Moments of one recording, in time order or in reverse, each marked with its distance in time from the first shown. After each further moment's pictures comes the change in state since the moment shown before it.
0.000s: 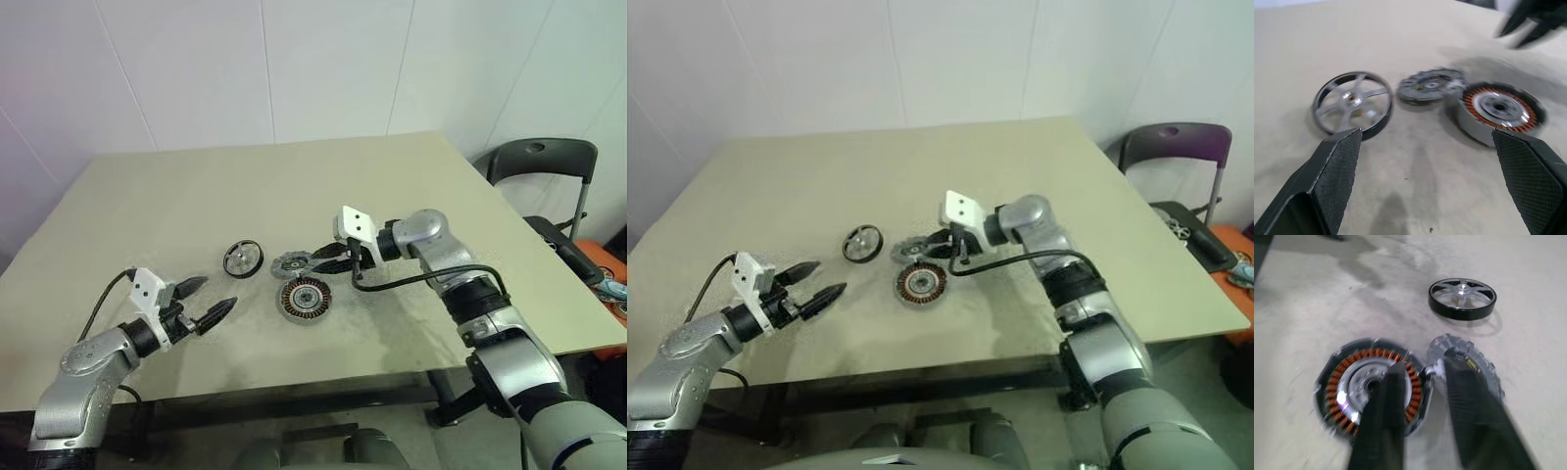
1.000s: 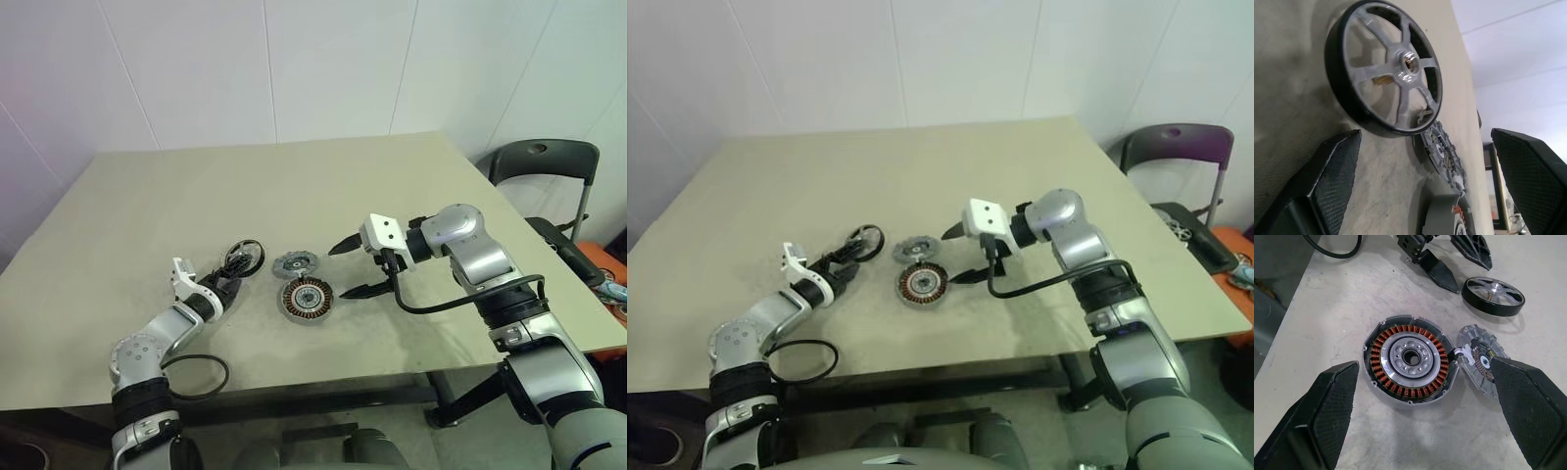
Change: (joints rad) left arm -0.383 -0.382 0.299 0.367 -0.638 0.537 0.718; right arm 0.036 -0.120 0.000 -0.069 0.052 -0.105 0.133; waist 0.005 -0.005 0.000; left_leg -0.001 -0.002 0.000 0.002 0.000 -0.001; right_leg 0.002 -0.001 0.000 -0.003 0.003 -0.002
